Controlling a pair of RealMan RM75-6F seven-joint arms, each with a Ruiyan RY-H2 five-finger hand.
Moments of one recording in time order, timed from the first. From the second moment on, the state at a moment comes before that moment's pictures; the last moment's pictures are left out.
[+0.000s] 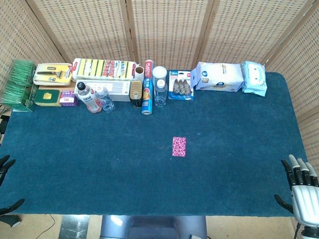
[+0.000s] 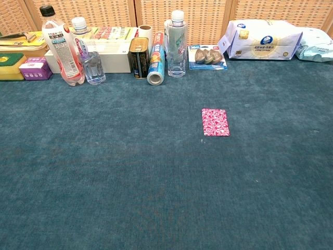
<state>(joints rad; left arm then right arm) 0.07 -0.93 0.11 -1.70 1.74 1.66 -0.16 -0.08 -1.11 0.00 -1.70 -1.64 1.66 -0.27</state>
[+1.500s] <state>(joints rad) 0.05 -0.88 0.14 -1.67 1.78 1.64 -0.28 0.64 -1.38 0.17 -1.89 -0.92 0.84 -0.59</state>
